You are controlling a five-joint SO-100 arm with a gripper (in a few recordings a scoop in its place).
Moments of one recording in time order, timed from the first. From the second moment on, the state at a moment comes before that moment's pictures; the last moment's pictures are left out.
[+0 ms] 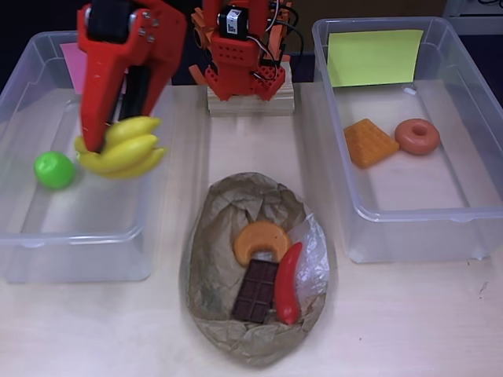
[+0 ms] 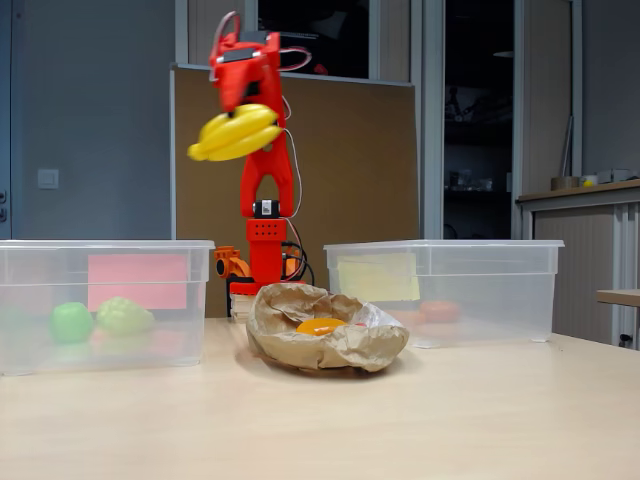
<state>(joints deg) 17.6 105.6 87.2 62.6 5.1</state>
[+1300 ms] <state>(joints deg) 22.6 121.1 109.7 46.8 14.6</state>
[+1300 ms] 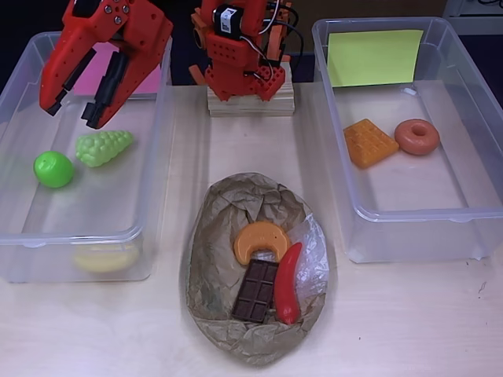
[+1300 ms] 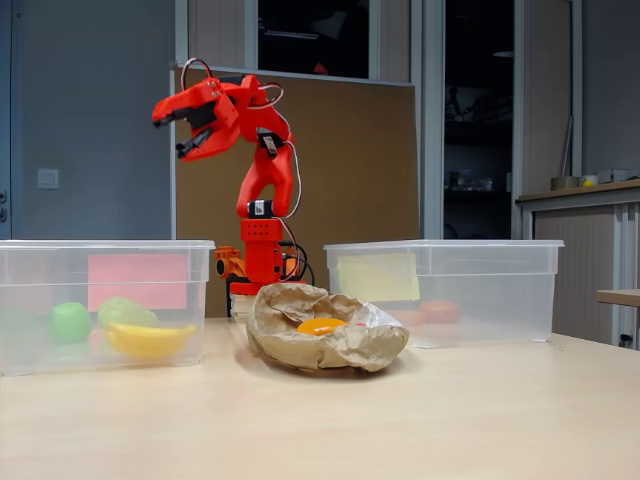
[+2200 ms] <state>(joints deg) -8.4 87.2 104.0 60.7 35.9</state>
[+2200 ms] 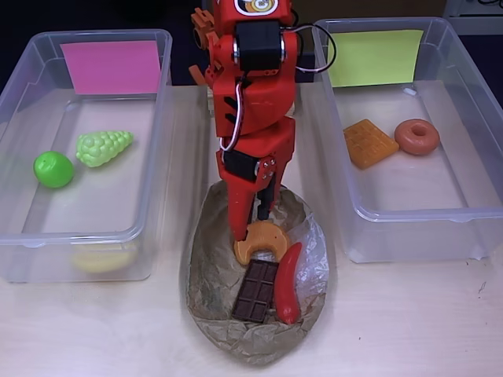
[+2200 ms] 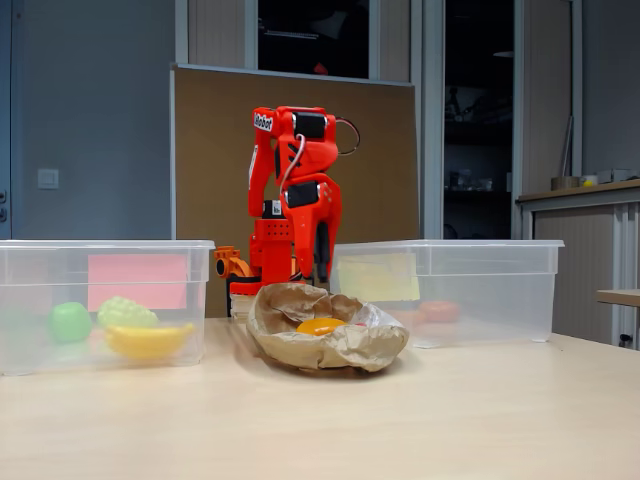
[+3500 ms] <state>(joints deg) -12.1 71.6 105.2 52.6 33.0</state>
